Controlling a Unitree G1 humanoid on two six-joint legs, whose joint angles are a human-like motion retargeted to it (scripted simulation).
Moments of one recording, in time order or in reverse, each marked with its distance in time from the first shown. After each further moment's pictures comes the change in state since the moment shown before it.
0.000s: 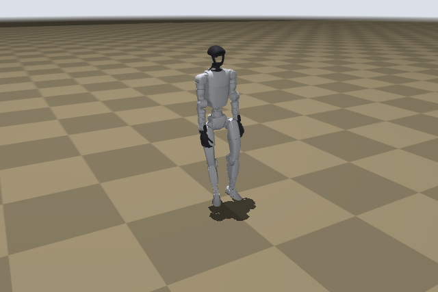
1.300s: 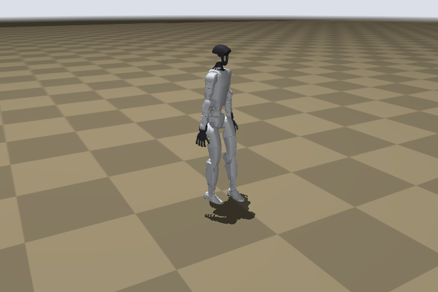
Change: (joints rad) left arm -0.040 0.064 -0.048 -0.019 0.108 -0.005 -0.009; right arm 0.074 -0.081 -0.099 0.187 0.023 0.034 -0.055; waist -0.007 -0.004 0.097; left_leg -0.048 -0.131 -0.488 -0.141 0.106 -0.068; right_leg 0.020 0.054 0.284 0.148 0.005 0.109
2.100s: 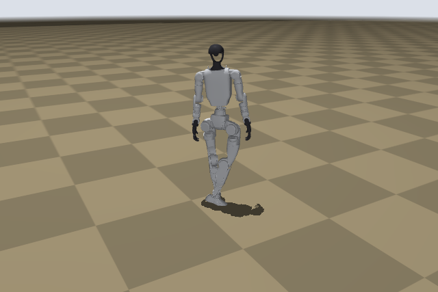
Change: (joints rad) left arm 0.129 0.007 0.113 0.115 0.023 -0.022 0.084; right arm 0.056 -0.011 0.027 -0.091 -0.056 -0.083 -0.008; waist 0.129 -0.034 -0.152; left_leg 0.111 0.138 0.931 -0.046 -0.183 0.130; right_leg 0.180 -0.080 -1.095 0.003 0.010 0.115
